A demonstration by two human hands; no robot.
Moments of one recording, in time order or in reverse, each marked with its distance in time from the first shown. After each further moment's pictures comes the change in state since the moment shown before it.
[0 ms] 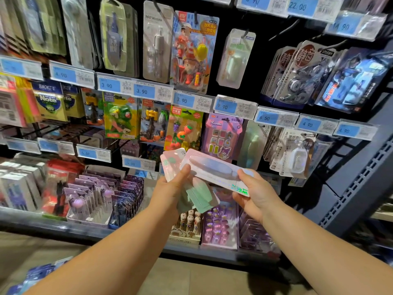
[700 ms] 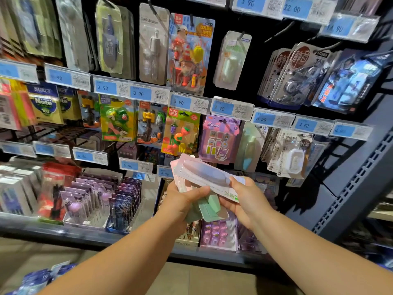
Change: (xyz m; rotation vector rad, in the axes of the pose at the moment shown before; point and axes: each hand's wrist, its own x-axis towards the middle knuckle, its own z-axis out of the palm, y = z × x) left_hand -0.002 -0.021 0.004 0.032 -0.279 0.010; right_hand -0.004 0.015 0.012 -0.022 0.012 -0.015
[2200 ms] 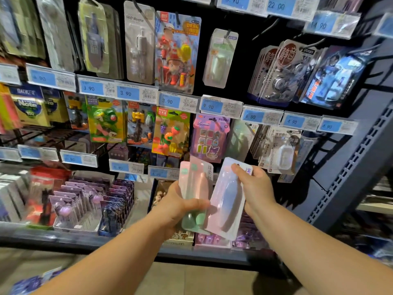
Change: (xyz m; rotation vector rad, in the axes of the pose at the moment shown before) left_hand 0.015 -0.016 -0.016 0.322 -0.133 -0.116; right_hand 0.017 -0.013 -0.027 -0.130 0.264 -0.313
